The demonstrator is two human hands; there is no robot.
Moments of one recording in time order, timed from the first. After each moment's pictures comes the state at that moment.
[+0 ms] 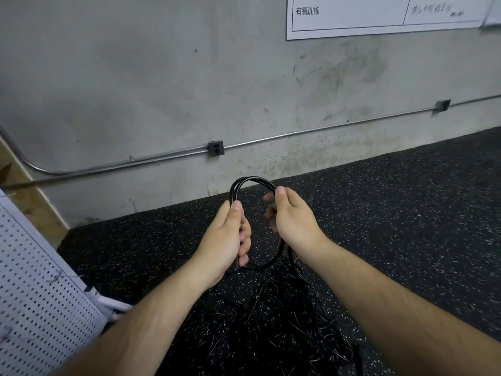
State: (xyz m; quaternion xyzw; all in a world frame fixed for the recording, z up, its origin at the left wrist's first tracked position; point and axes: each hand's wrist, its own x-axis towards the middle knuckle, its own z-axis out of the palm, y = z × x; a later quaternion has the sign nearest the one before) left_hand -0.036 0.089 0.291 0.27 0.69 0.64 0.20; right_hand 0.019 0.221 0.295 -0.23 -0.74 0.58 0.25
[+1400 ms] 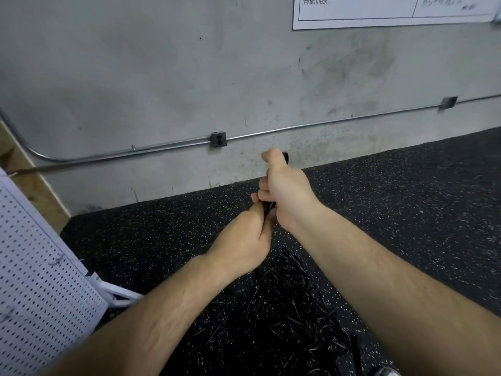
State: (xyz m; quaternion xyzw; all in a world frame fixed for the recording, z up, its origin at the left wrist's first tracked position) left_hand -0.021 0.094 0.279 0.44 0.82 0.37 0.05; right_hand 0.012 0.190 0.347 -0.30 -0.57 0.74 0.20
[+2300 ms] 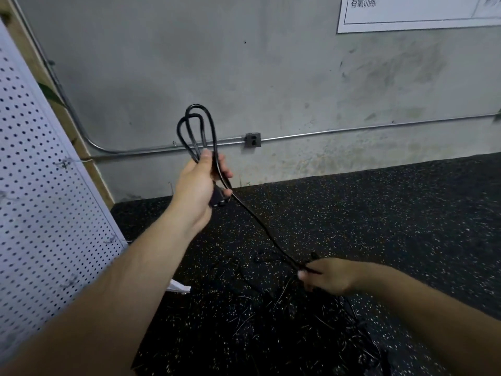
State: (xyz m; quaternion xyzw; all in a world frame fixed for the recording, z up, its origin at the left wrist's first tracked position) left_hand -0.094 0.006 0.336 0.11 0.59 0.79 0.07; right_hand 0.050 0.225 0.223 -0.11 -0.92 0.27 -0.27
